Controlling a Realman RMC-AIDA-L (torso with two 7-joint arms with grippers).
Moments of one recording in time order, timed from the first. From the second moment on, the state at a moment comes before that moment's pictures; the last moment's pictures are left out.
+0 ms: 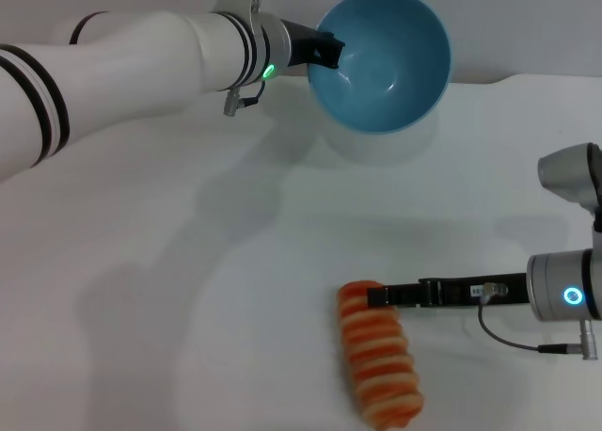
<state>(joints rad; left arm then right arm) -0.93 -2.06 1.84 0.53 2.20 0.20 -2.80 0.68 2.08 -1.12 -0.25 -1.91 -1.12 2.09</state>
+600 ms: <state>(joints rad) -0.92 -2.07 1.84 0.53 2.20 0.20 -2.80 0.72 2.09 -1.13 -0.21 -1.90 -1.08 2.10</state>
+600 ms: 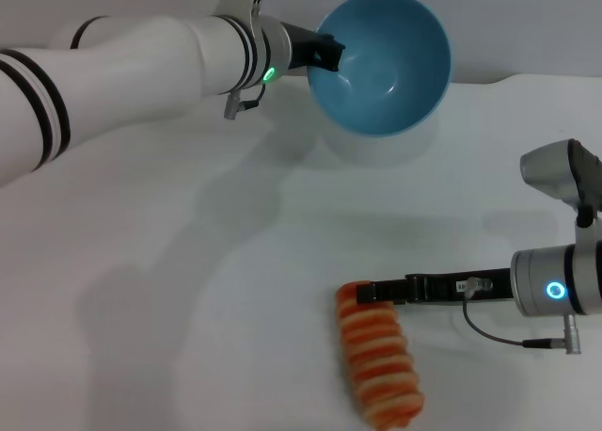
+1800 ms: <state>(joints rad) -0.91 -2.07 1.84 0.53 2.20 0.19 -2.80 0.74 2.09 -1.12 -0.21 -1.89 -1.10 2.03</state>
